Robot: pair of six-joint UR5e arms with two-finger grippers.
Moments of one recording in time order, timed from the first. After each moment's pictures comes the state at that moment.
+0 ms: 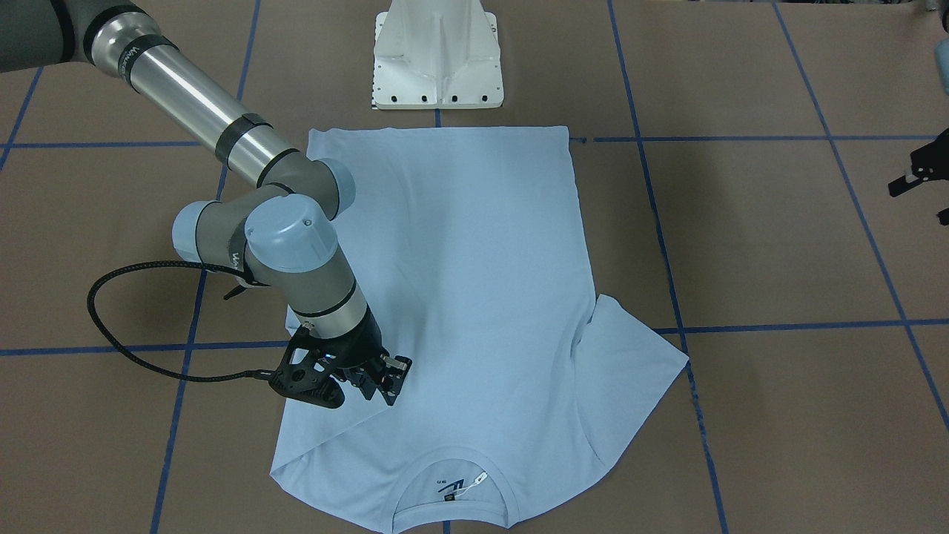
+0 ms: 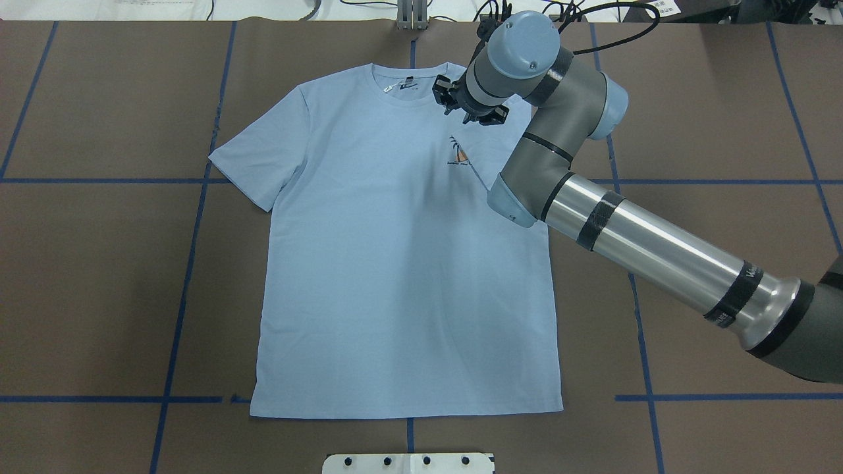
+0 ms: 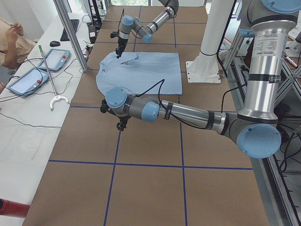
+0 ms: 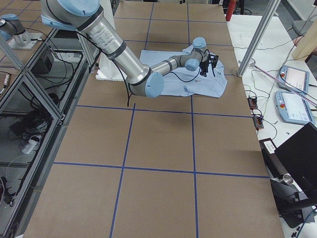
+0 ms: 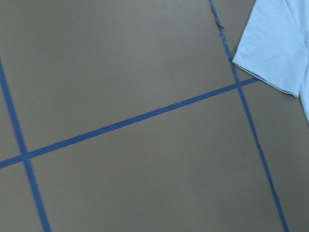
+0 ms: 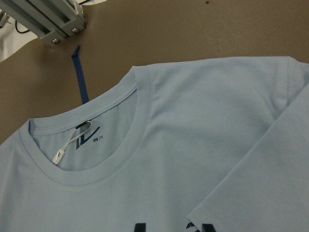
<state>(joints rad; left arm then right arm) -1.40 -1.66 -1.69 -1.72 -2.67 -0.04 0.76 -0.69 1.09 -0.97 1.85 1.50</state>
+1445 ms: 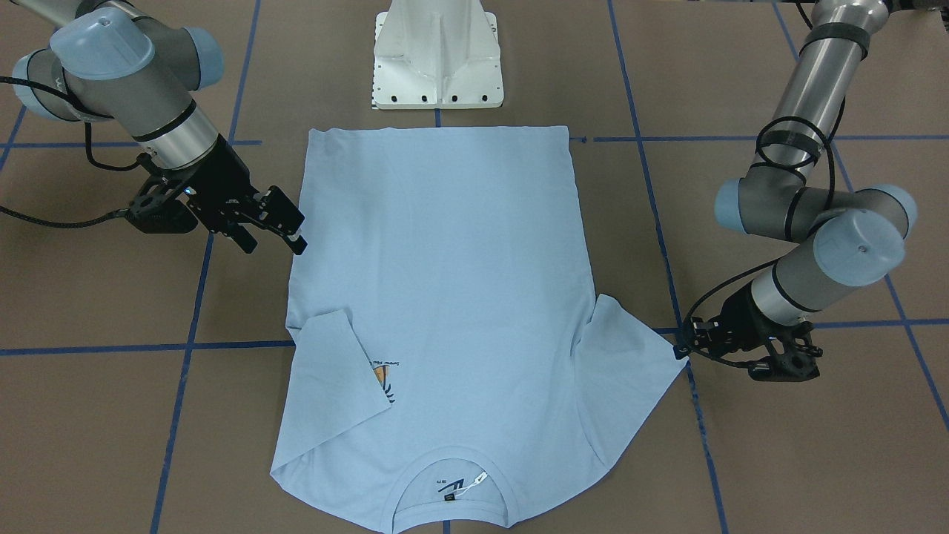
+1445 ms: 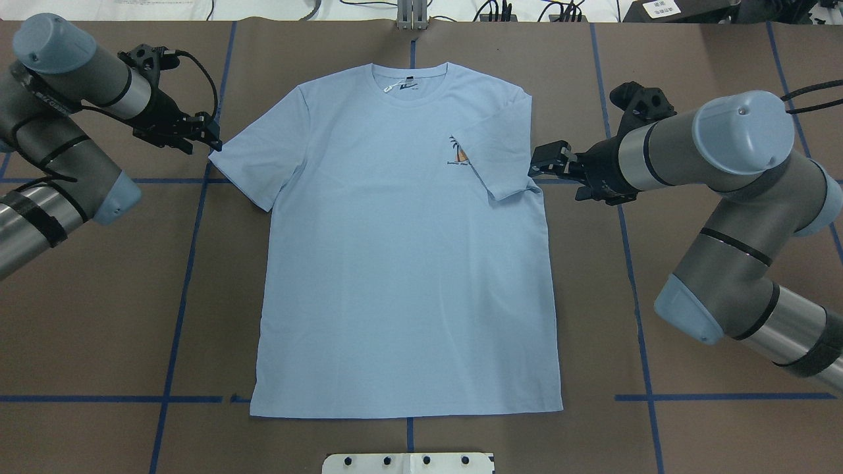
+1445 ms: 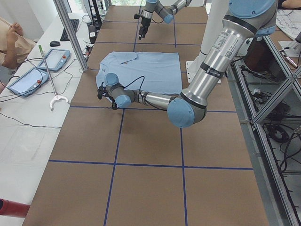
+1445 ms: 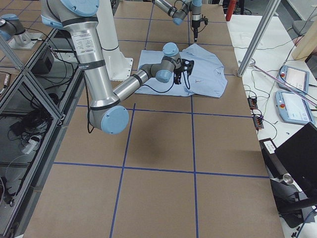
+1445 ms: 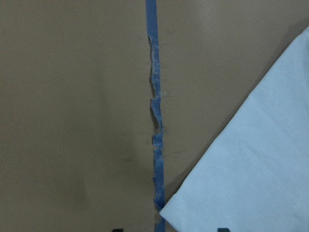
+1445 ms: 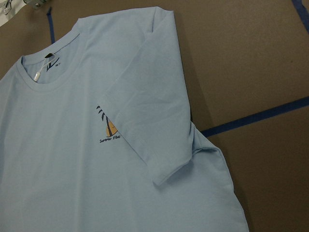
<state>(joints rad) -0.97 -2.10 -1.15 -2.28 -2.22 -0.96 0.75 -1.27 1.84 -1.04 1.94 1.51</state>
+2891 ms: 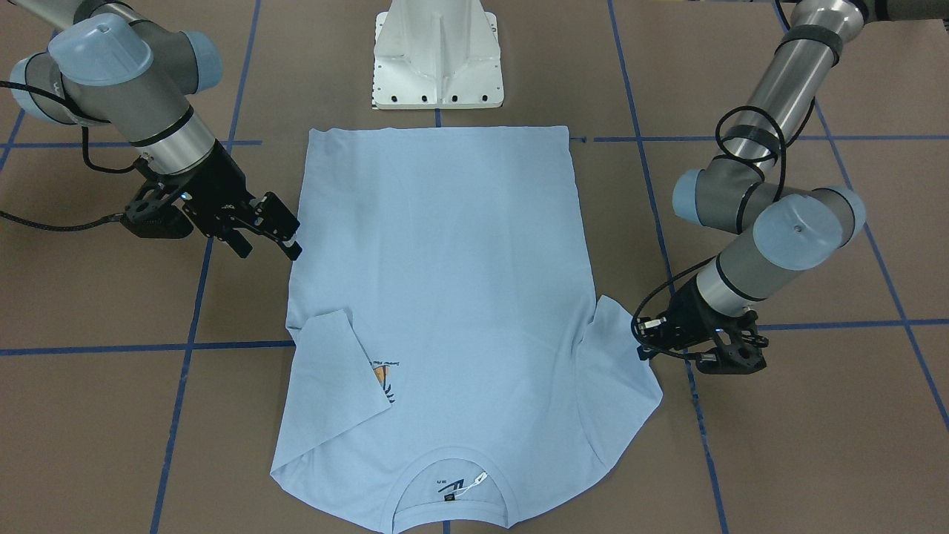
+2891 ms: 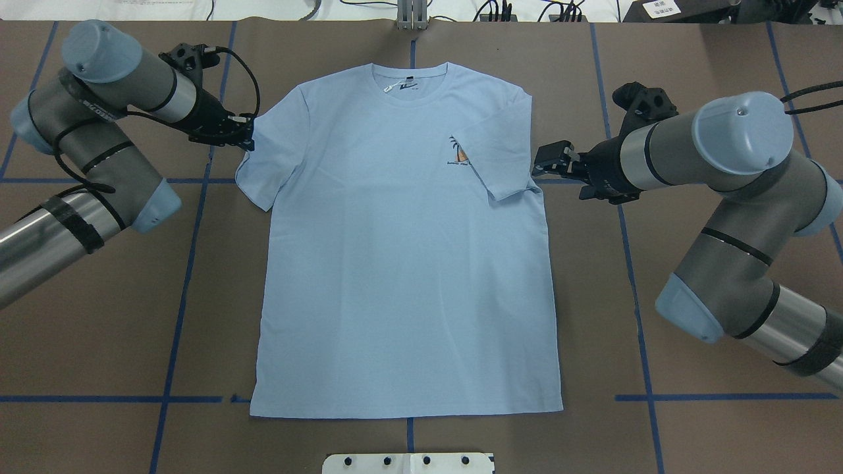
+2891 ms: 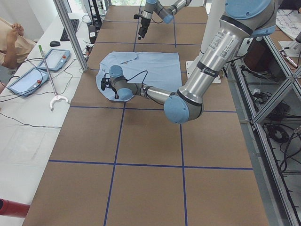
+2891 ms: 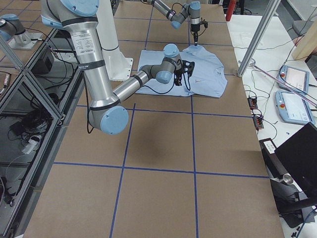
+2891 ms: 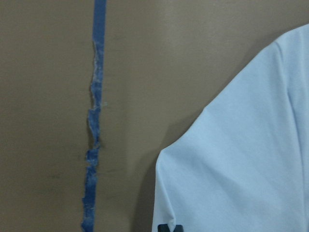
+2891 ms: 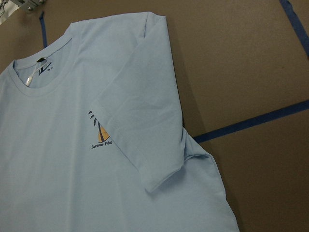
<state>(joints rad) -0.89 -2.17 -1.20 -2.32 -2.17 -1.14 0.75 -1.27 1.83 -1.04 1.93 1.50</state>
